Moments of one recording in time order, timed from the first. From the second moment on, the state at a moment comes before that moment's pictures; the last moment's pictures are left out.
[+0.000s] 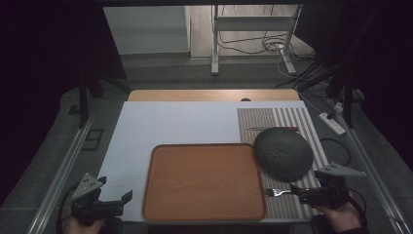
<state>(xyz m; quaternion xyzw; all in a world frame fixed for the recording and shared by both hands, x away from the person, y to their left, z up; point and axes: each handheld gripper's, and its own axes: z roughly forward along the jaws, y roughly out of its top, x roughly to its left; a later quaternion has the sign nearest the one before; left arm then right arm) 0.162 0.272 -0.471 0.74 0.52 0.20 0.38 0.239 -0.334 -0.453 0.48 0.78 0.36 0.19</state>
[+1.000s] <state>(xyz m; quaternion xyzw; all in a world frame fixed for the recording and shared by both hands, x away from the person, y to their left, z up) 0.163 0.277 -0.473 0.73 0.53 0.18 0.39 0.243 -0.325 -0.455 0.46 0.80 0.34 0.18</state>
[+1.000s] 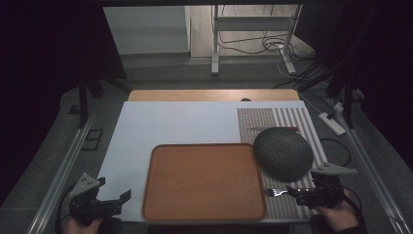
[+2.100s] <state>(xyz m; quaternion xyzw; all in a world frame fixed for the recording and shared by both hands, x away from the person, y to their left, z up) 0.165 0.278 -0.473 0.73 0.54 0.18 0.38 0.276 -0.324 -0.457 0.43 0.81 0.36 0.17</state>
